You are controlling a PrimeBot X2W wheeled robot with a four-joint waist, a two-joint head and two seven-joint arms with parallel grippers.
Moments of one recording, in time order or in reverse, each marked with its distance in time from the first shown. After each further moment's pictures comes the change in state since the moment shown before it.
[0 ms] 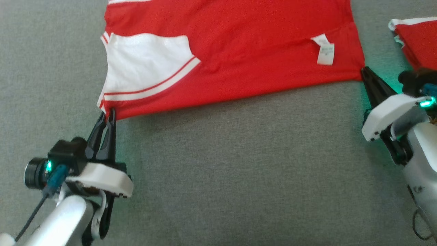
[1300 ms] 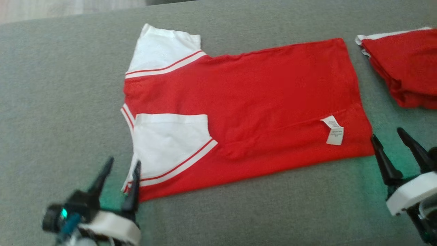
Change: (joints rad) left arm 0.202 -0.014 -0.075 0.064 -0.025 -0.053 -0.142; right arm 0.602 -0.081 -0.251 -0.569 -0.007 0.000 0.069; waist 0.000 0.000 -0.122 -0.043
